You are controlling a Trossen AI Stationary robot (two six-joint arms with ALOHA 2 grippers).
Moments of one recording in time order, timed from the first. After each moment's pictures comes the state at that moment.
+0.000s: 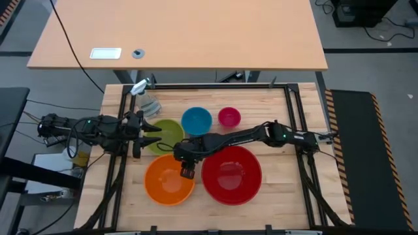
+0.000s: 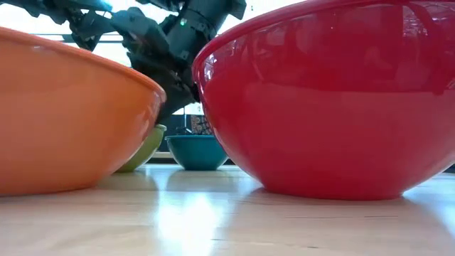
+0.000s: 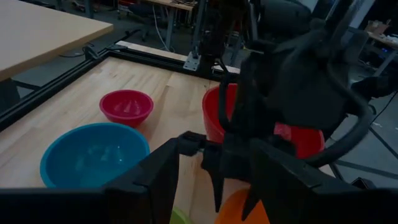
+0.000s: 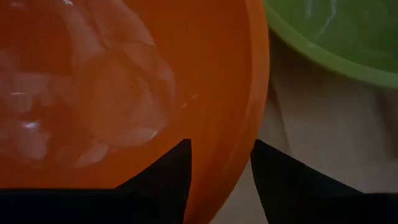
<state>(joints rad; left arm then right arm) -0.19 0.41 0.54 -0.35 -0.24 -0.28 0.12 2.41 2.19 -0.84 -0.01 0.38</state>
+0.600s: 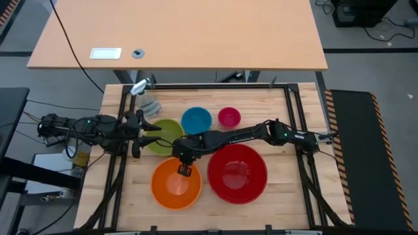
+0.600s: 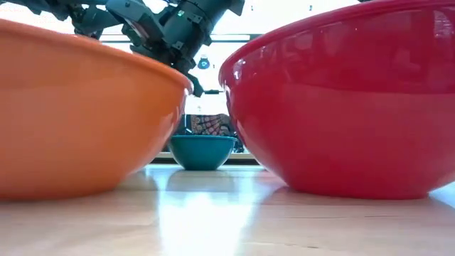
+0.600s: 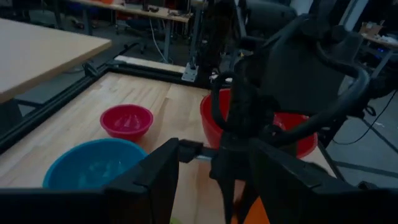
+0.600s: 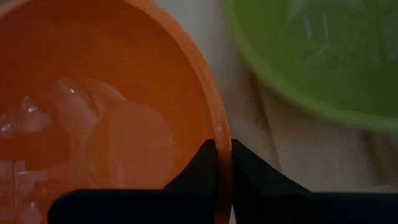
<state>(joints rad) -0.19 0.41 0.54 -0.30 -0.24 -0.21 0.10 2.39 2.19 -0.77 0.00 0.36</state>
